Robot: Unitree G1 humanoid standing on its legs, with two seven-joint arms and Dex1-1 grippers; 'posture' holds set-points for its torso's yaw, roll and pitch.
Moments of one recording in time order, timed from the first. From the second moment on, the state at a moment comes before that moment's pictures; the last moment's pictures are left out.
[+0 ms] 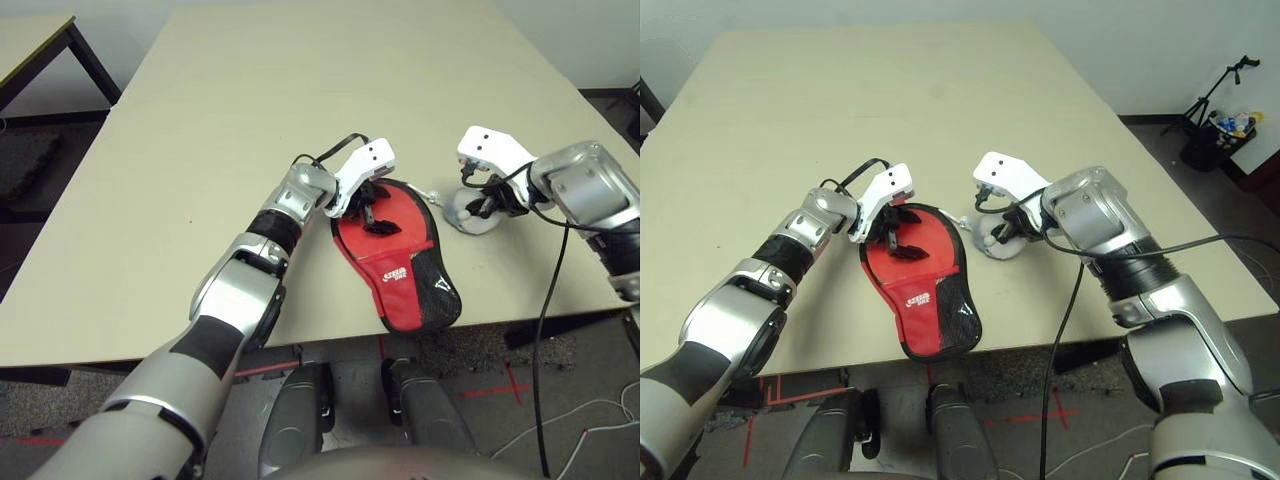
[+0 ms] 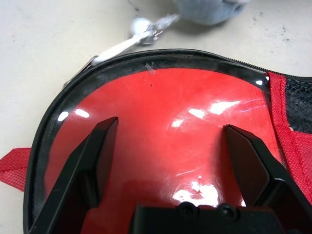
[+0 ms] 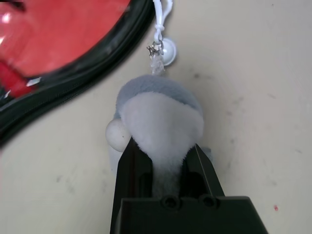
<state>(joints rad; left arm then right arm) -1.08 0.15 -0.27 1.03 0.15 0.09 -1.11 -0.89 -0.88 0.50 0.10 -0.05 0.95 1.17</state>
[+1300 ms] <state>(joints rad) -1.07 0.14 -0.28 1.05 0.15 0.07 -1.09 -0.34 -1.46 0.03 -0.59 0.64 1.20 1.42</state>
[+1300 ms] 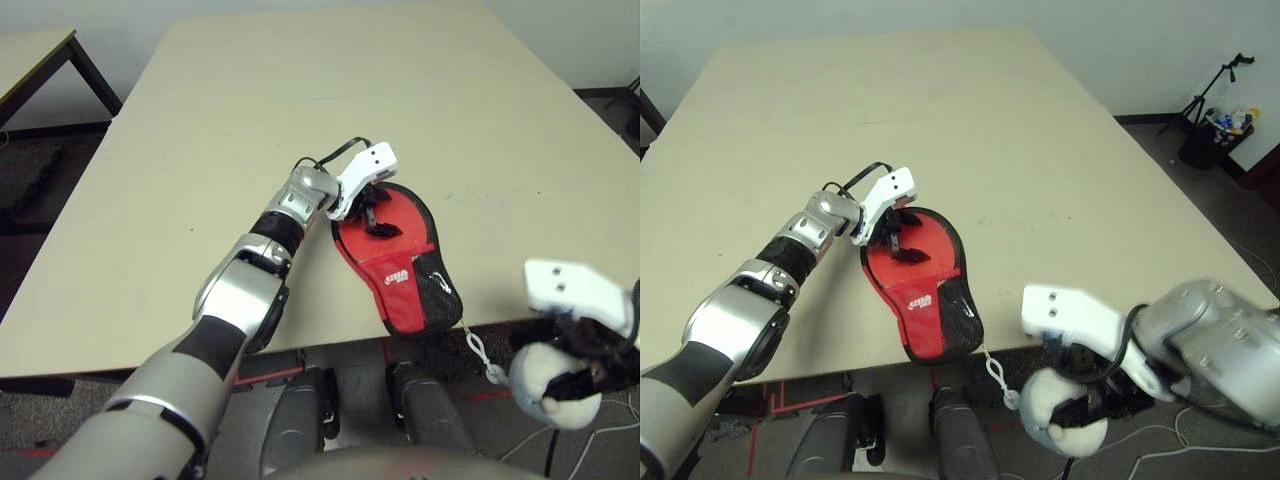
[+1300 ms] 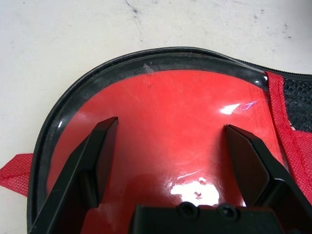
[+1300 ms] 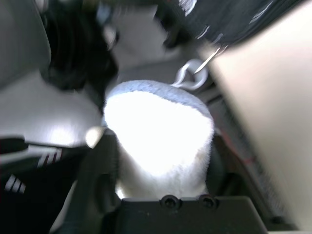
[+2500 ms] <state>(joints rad) -0.67 0.29 0.30 0.52 -0.21 0.04 -0.44 -0.80 -0.49 -0.31 0.86 0.31 0.03 0.50</state>
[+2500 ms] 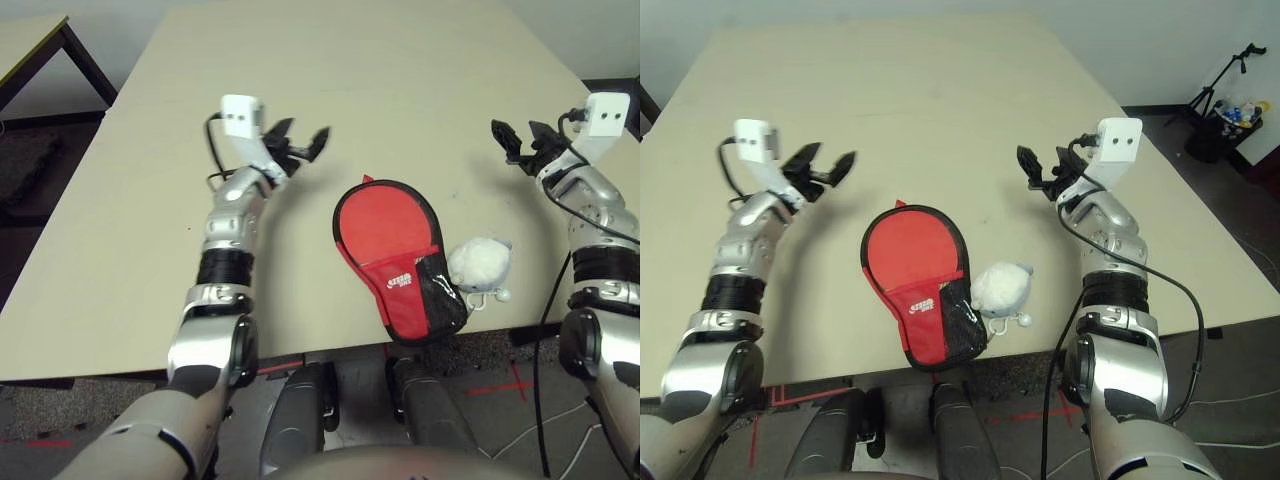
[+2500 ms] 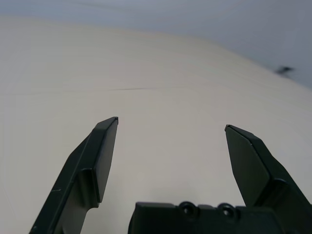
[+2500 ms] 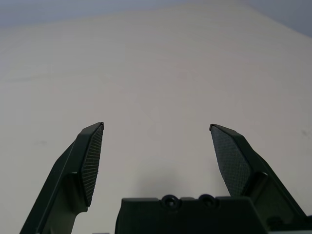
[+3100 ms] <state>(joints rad) -0.51 0.38 0.37 0.47 -0.25 -0.04 -0.34 -0.89 -0.52 -0.33 1.15 0.26 -0.12 0.39</state>
